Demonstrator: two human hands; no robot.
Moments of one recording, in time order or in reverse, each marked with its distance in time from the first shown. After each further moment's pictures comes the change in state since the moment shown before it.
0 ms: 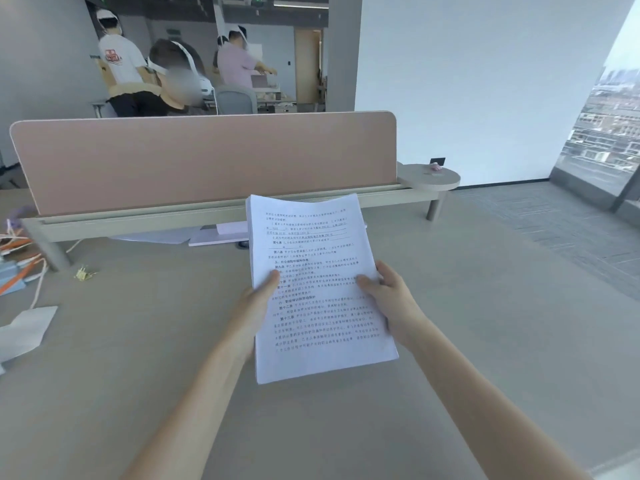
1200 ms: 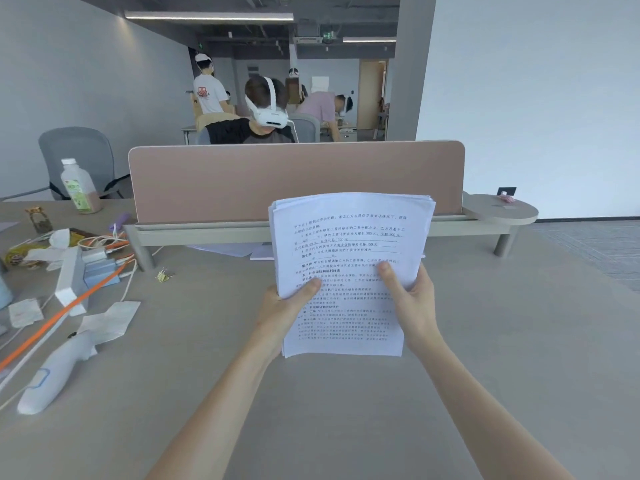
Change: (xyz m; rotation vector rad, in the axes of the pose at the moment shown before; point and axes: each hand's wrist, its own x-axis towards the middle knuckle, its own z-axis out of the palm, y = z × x) left_hand 0.000 0.022 -0.030 -0.129 0.124 0.233; right_hand 0.018 -0.021 0.063 0.068 0.015 -0.441
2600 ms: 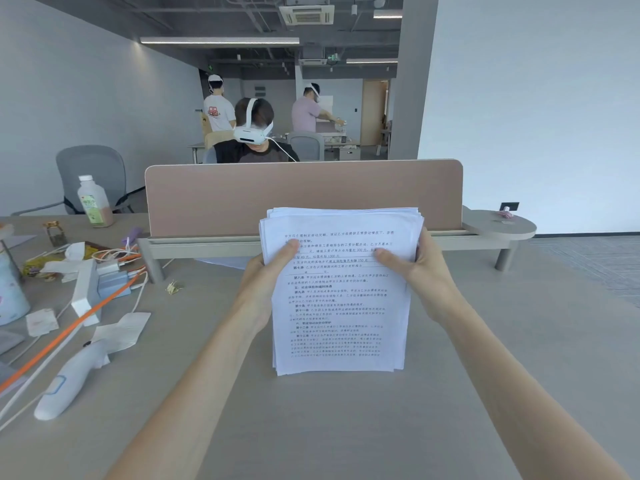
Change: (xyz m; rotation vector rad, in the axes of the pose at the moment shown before) left_hand 0.001 0.077 -0.014 -0.138 -0.026 0.050; right_hand 0.030 -0.073 -0.010 -0.065 -0.231 -0.006
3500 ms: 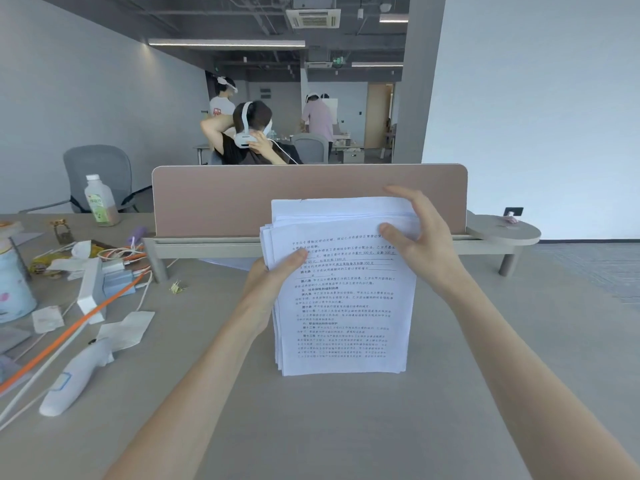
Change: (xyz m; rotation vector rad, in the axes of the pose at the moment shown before) left_hand -0.003 -0.002 -0.003 0.067 0.010 0.078; right_hand 0.016 -0.039 0.008 -0.564 0.040 -0.458
